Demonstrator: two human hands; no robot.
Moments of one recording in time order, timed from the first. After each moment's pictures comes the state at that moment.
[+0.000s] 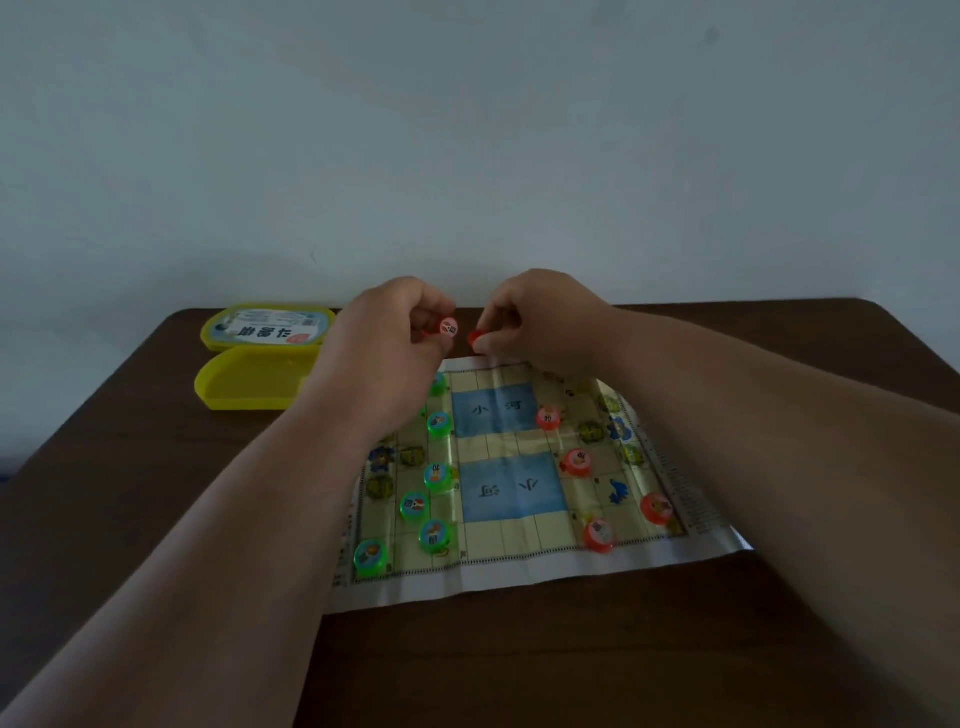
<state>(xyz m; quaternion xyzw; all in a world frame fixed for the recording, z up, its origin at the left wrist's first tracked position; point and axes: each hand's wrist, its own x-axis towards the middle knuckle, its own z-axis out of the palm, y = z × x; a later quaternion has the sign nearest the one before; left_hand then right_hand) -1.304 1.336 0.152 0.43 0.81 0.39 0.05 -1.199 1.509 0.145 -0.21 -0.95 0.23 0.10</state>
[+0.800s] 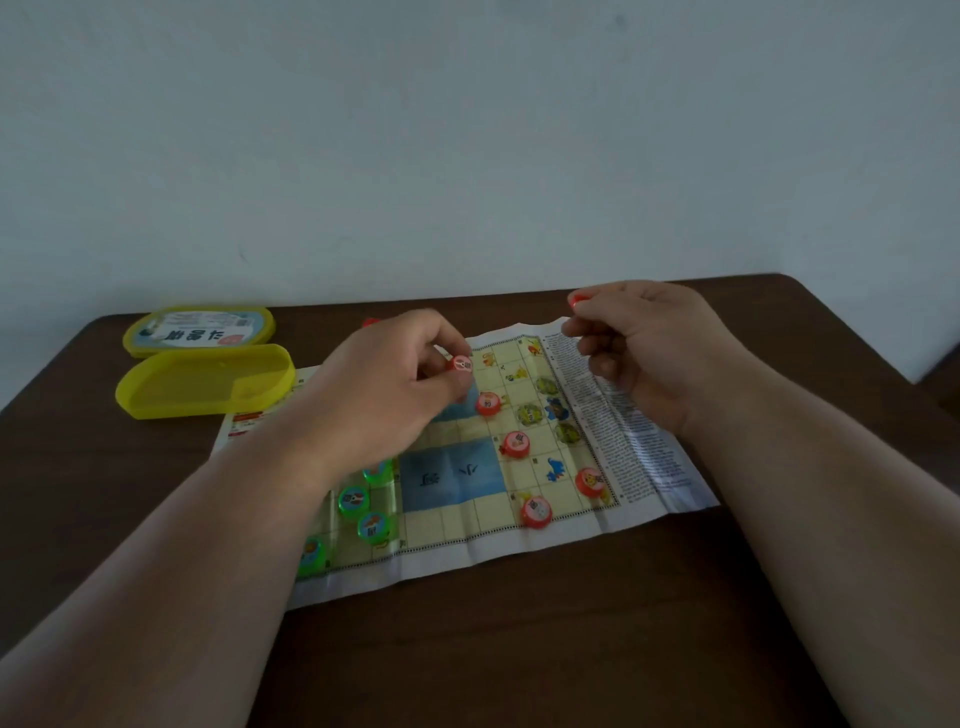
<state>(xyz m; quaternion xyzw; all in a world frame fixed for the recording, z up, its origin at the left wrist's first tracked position) -1.262 1.339 0.151 0.52 0.78 0.28 0.18 -1.075 1.504 0.140 -0.38 -0.54 0.67 0.33</state>
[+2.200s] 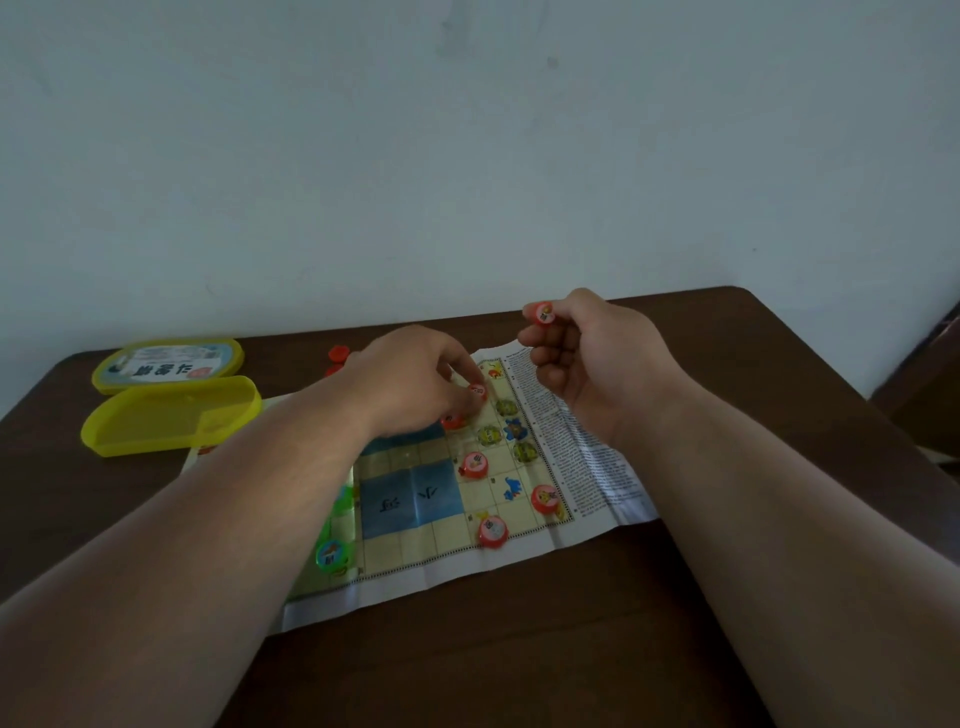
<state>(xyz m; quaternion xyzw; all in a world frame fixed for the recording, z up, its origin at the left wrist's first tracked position) -1.253 1.406 0.153 0.54 0.80 0.16 0.19 -1.080 1.502 0.148 -0.37 -0.43 0.75 0.33</state>
